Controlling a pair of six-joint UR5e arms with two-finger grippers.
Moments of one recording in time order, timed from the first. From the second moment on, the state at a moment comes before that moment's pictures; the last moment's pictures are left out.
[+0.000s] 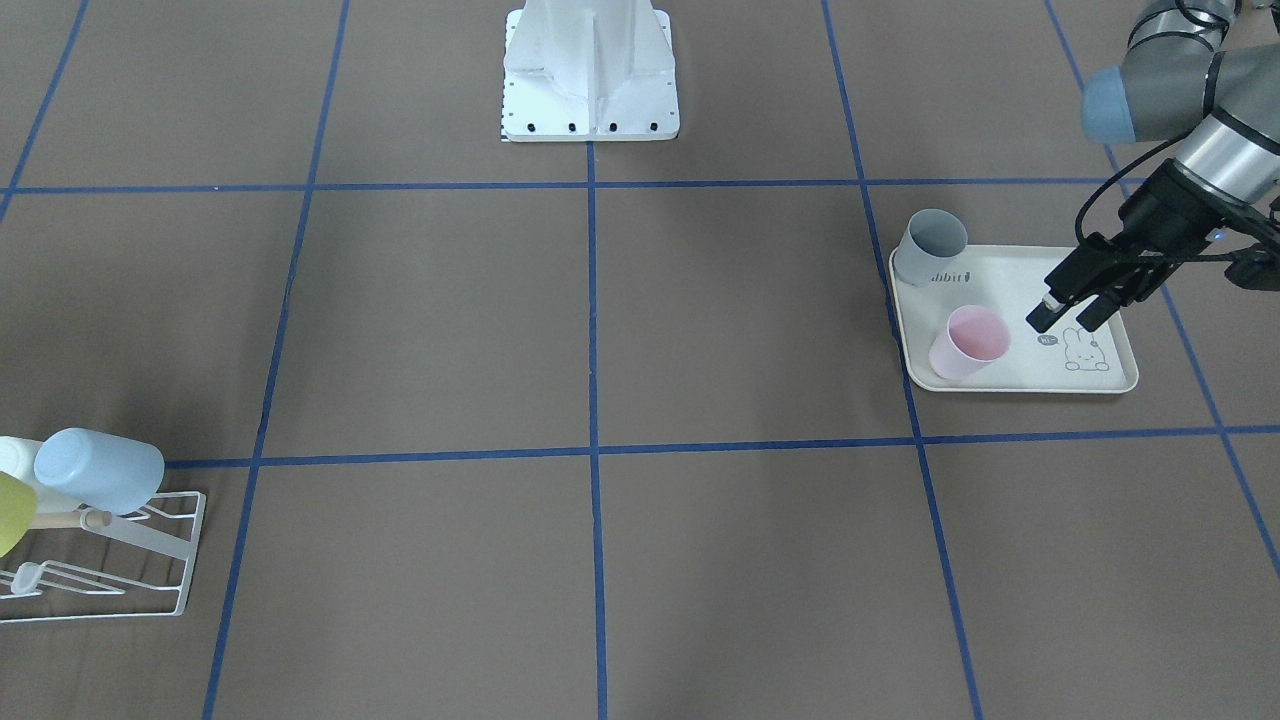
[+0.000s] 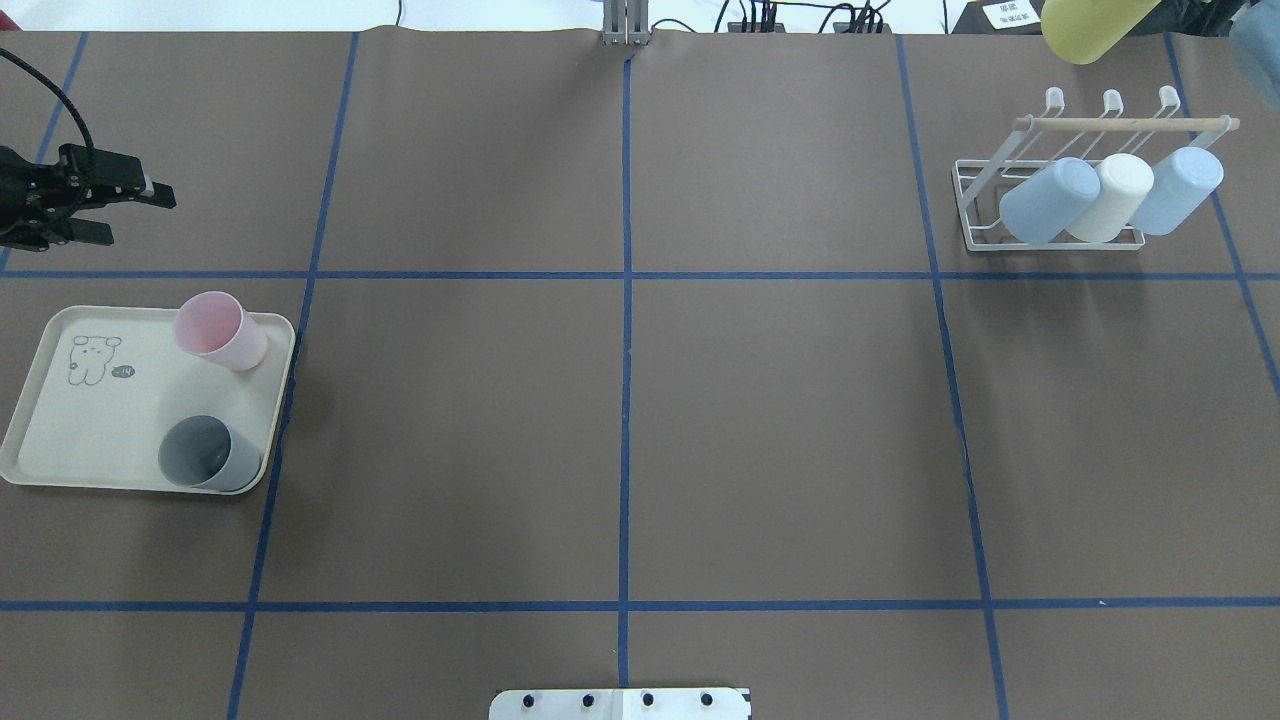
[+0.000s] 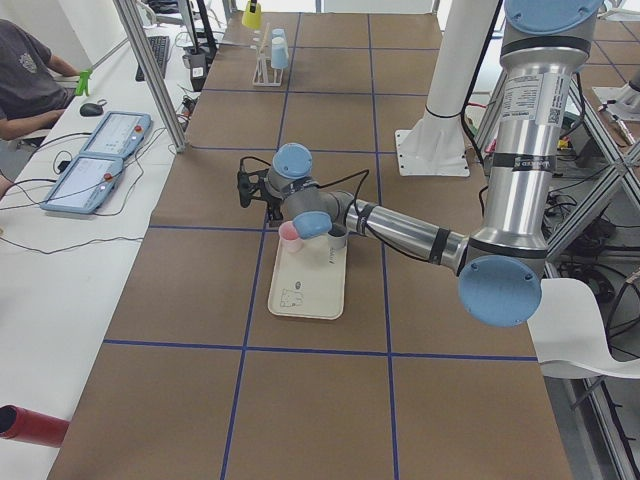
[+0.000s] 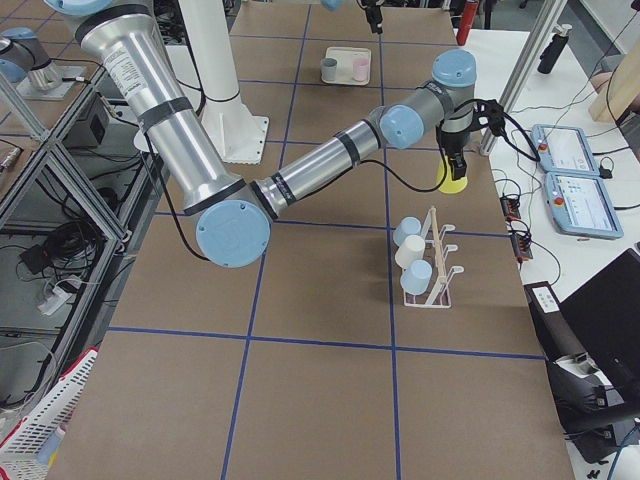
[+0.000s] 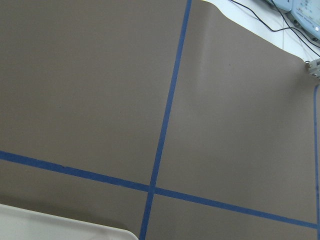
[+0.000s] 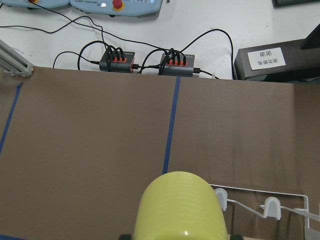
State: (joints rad) left arm -1.11 -1.65 -1.75 -2.40 -2.23 -1.31; right arm 1.36 -1.02 1.57 -1.51 2.33 0.48
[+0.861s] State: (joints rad) left arm -1.11 -1.63 -1.77 -2.39 -2.23 -1.31; right arm 1.34 -0.86 1.23 -1.56 2.39 0.37
